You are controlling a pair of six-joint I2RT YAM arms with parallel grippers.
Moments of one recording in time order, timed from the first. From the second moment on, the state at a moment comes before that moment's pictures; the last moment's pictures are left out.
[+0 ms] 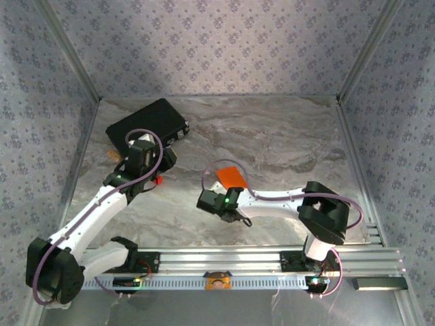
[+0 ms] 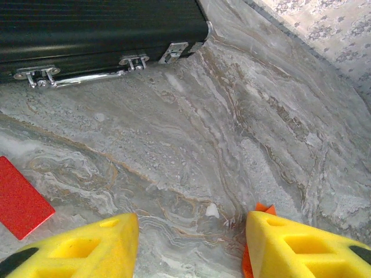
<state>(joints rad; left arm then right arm) -0.43 1.05 0.76 -0.34 -0.07 -0.80 1.18 1.69 1.04 -0.77 0.49 0.35</state>
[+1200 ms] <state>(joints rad) -0.43 1.19 0.72 -0.19 0.19 -0.83 0.59 1.67 0.71 -0.05 -0.50 0.74</state>
